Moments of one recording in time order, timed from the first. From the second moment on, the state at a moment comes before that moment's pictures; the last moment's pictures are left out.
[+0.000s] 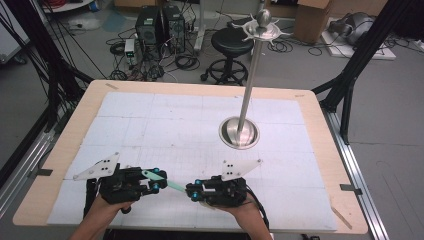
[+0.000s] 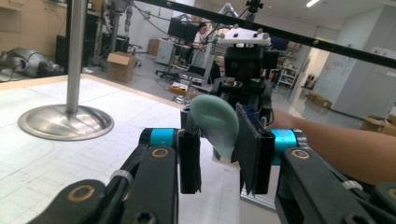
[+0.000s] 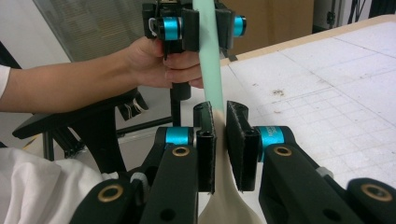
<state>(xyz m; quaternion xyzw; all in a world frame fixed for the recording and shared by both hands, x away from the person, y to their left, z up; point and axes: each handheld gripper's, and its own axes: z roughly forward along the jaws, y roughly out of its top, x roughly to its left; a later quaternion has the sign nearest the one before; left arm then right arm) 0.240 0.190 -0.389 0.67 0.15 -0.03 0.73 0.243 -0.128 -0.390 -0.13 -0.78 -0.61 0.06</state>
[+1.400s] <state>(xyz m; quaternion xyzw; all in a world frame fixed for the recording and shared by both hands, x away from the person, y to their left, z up) 0.232 0.159 -0.350 0.73 0.23 0.04 0.64 0.227 -0.093 -0.374 -0.13 -0.83 -0.54 -0.10</state>
